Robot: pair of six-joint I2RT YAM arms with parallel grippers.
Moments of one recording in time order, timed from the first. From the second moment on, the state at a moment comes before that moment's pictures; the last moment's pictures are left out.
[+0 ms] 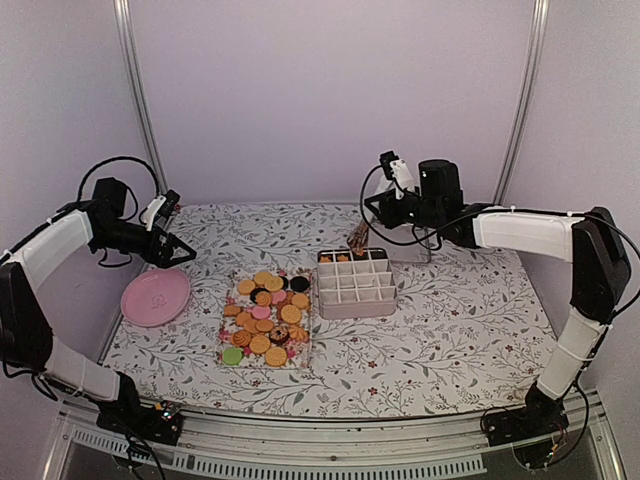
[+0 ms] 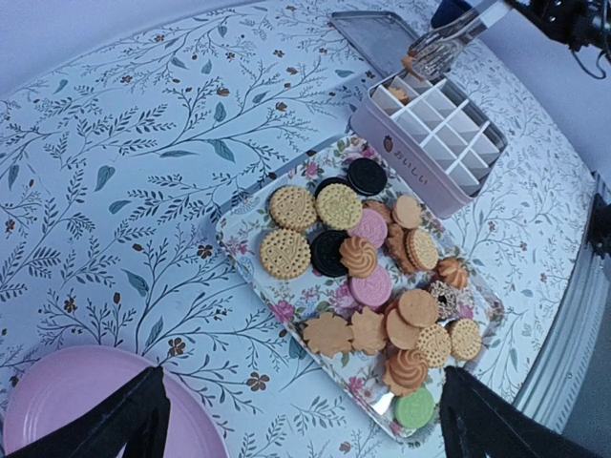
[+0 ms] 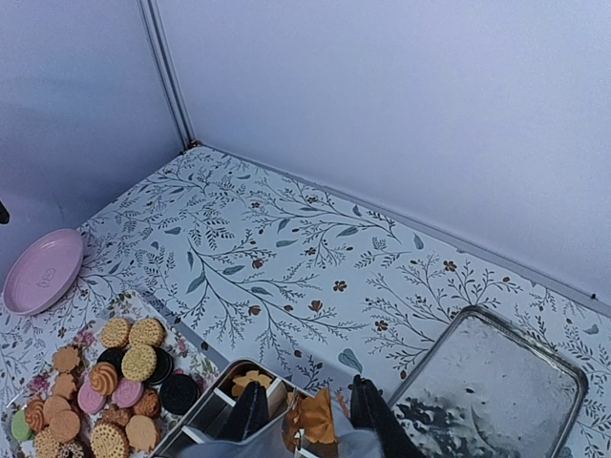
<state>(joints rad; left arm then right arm) 0.09 1.35 1.10 -0.77 0.73 0.47 0.57 1.75 1.27 0.18 -0.13 0.07</state>
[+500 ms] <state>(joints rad) 0.09 1.35 1.09 -0.77 0.72 0.47 0.57 1.75 1.27 0.18 -0.15 0.07</state>
